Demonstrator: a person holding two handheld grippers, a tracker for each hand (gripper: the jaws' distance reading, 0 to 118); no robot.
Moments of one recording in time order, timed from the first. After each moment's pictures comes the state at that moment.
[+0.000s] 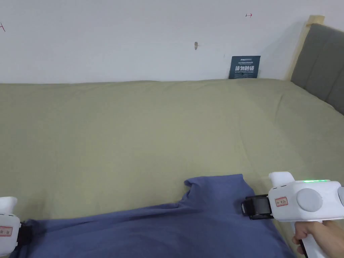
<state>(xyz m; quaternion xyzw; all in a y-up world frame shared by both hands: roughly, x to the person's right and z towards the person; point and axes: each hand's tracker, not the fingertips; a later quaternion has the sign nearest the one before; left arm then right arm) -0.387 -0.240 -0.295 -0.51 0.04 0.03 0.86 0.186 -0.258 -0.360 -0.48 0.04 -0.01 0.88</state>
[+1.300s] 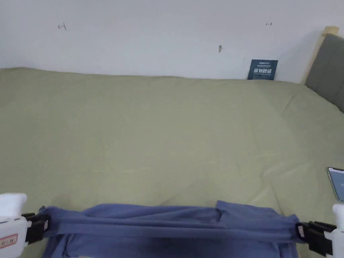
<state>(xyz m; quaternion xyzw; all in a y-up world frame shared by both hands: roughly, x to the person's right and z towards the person) -0.414 -0.201 -0.037 -0.41 0.00 0.04 0.91 0.199 -0.189 -0.050 -0.38 0.10 -0.03 0.92</state>
